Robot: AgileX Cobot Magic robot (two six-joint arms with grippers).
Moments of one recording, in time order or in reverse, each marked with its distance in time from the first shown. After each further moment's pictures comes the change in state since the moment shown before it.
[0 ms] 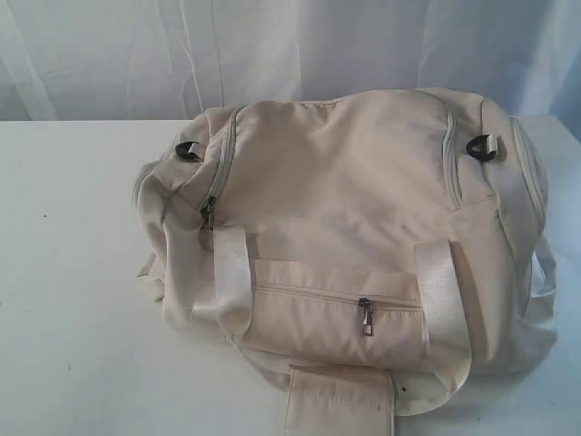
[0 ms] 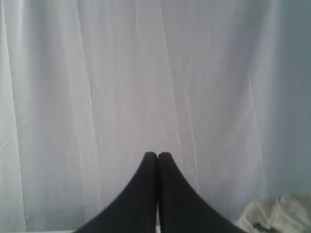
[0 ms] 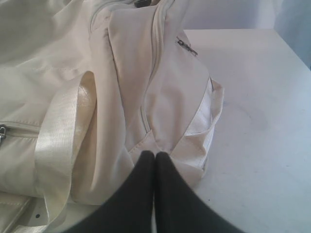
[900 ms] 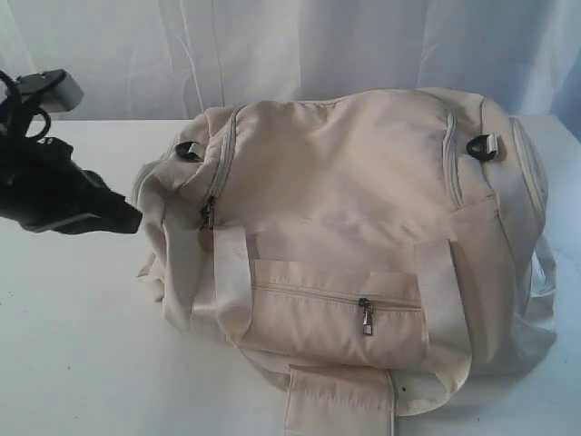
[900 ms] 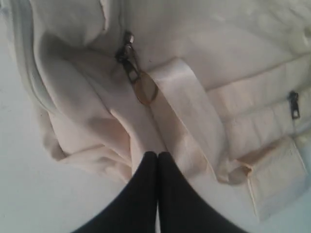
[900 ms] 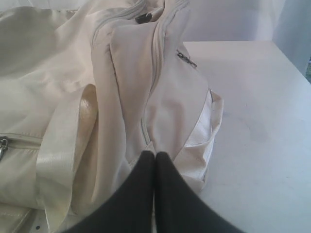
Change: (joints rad) left arm -0.180 1.336 -0.913 -0.786 1.120 0.730; right arm 0.000 0.000 0.000 0.000 -0.035 0.000
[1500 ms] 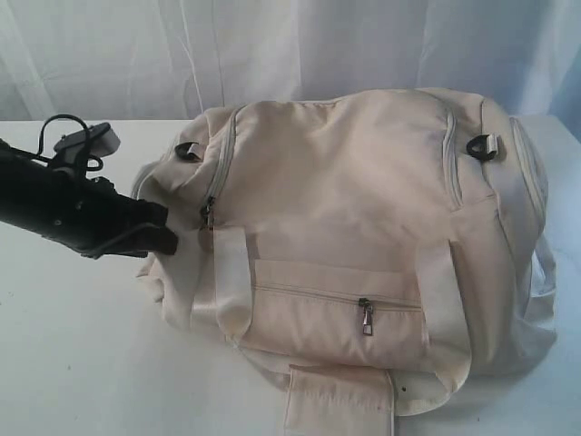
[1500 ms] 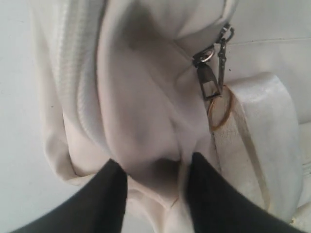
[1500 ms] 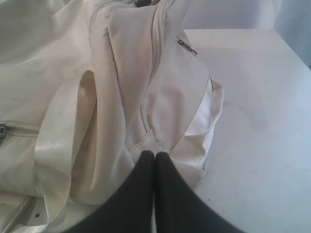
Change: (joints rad) left arm -0.002 0.275 -0.010 -0.170 -0.145 0.022; right arm 0.000 0.000 0.000 0.000 0.034 -0.008
